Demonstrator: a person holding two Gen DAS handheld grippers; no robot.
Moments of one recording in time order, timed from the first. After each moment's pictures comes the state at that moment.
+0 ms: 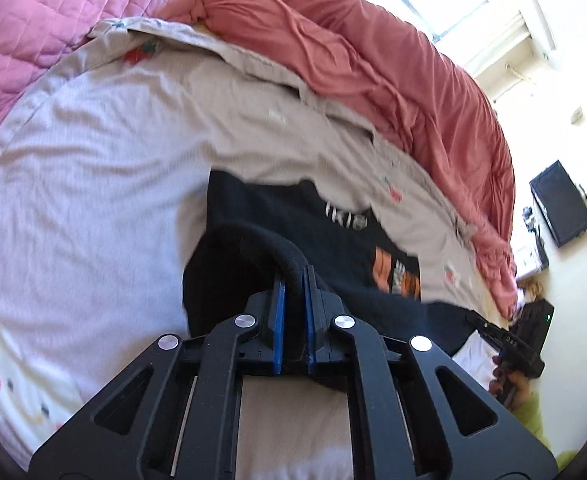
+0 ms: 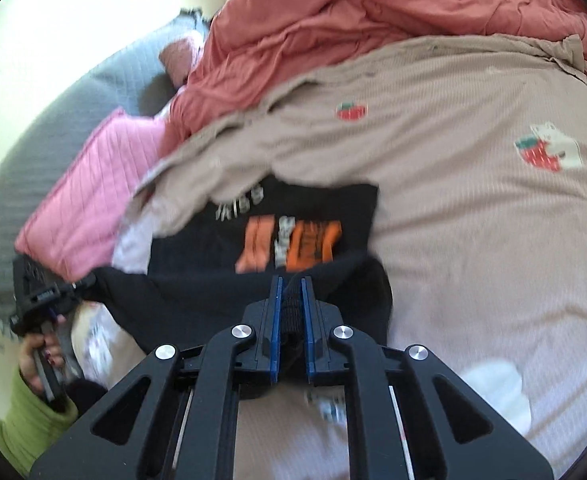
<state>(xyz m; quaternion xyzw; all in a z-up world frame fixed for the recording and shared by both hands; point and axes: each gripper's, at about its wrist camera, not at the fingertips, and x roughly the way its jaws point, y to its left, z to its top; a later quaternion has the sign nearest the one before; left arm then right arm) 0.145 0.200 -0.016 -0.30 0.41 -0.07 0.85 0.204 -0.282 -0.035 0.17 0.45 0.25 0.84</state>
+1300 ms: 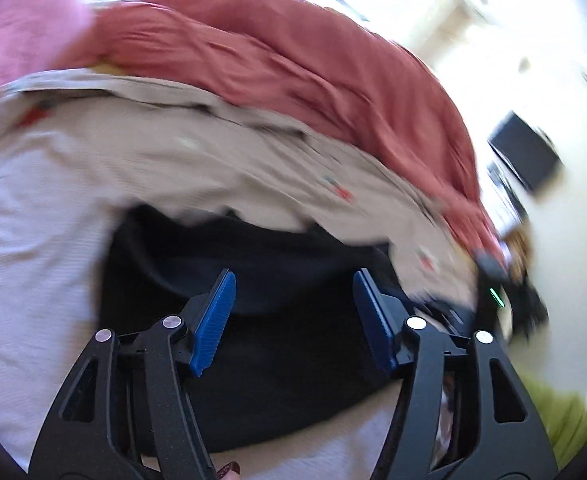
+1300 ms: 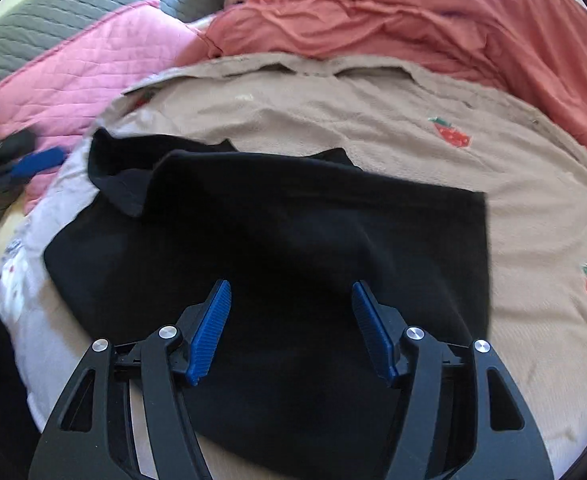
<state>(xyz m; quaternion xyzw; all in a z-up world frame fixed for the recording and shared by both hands) 0.189 0.131 -0.010 -0.21 0.38 -0.20 0.88 0.247 -0.134 -0.084 -0.08 0.46 0.26 0.85</state>
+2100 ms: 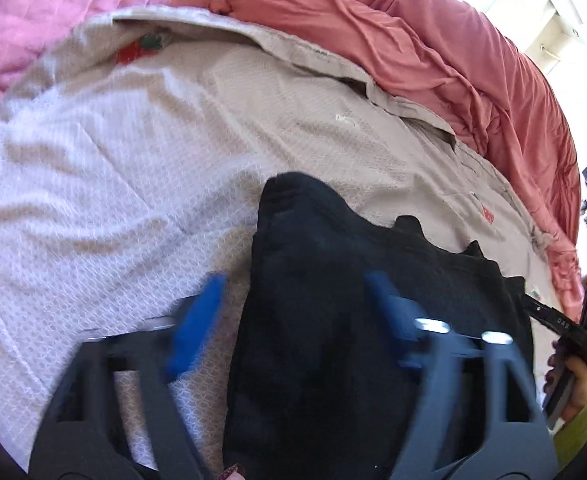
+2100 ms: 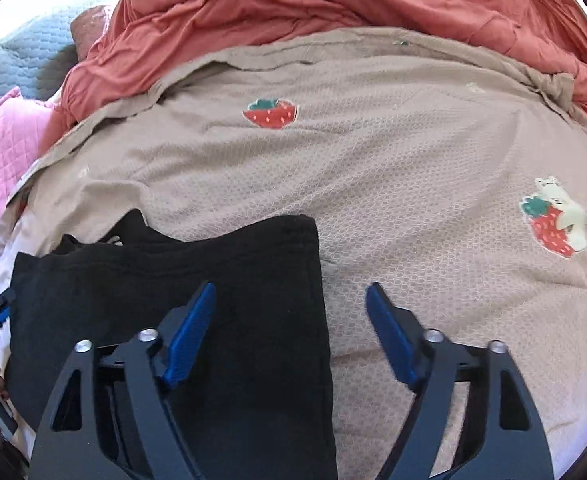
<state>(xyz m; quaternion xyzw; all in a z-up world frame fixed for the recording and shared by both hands) 0.242 0.208 -0.090 -0.22 0.43 0.01 0.88 0.330 -0.235 -0.107 0.05 0.49 0.09 0.86</state>
